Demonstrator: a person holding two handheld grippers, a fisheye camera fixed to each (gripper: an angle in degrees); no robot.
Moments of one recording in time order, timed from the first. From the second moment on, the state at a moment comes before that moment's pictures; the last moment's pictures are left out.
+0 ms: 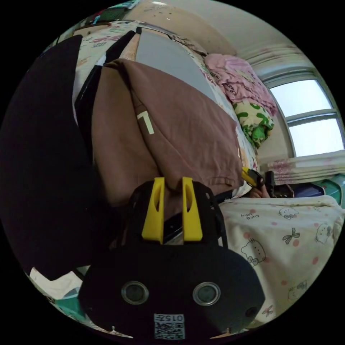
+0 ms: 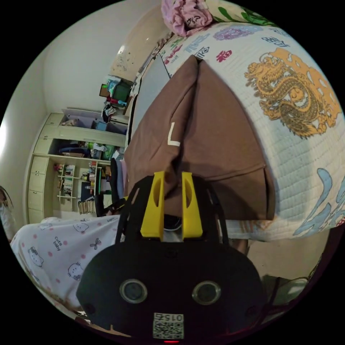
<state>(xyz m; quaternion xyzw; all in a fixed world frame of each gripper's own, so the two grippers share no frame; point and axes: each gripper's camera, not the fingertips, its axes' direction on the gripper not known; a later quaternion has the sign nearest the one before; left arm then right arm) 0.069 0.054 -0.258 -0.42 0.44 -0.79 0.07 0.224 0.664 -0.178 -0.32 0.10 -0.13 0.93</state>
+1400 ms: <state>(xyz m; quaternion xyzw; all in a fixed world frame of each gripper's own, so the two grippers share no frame) 0.112 0.214 -0.225 -0.53 0.31 -0.79 0.08 -0.012 1.121 0.074 -0.60 0.16 -0.63 0.47</state>
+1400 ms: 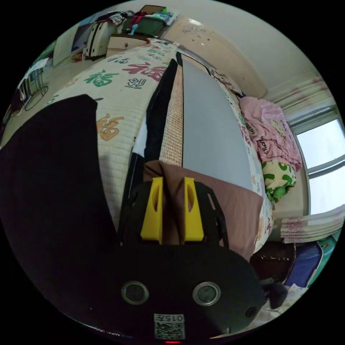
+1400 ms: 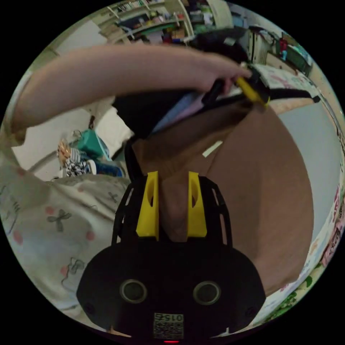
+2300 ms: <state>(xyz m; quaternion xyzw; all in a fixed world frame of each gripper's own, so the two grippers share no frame) -0.116 0.075 -0.118 -0.36 0.22 -0.73 0.55 0.005 0.938 -0.204 -0.05 0.28 -0.60 0.75</state>
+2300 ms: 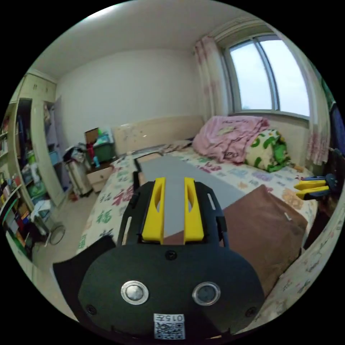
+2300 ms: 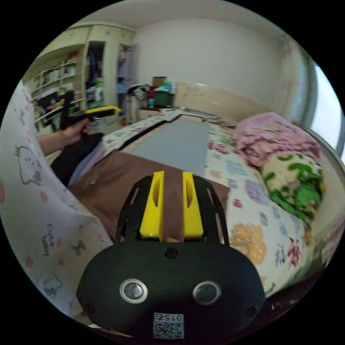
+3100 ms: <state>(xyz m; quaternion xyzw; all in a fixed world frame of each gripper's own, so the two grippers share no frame) 0.080 -0.177 0.328 -0.38 0.64 -0.55 0.37 0.239 0.828 -0.335 -0.12 0.32 -0.23 0.91</state>
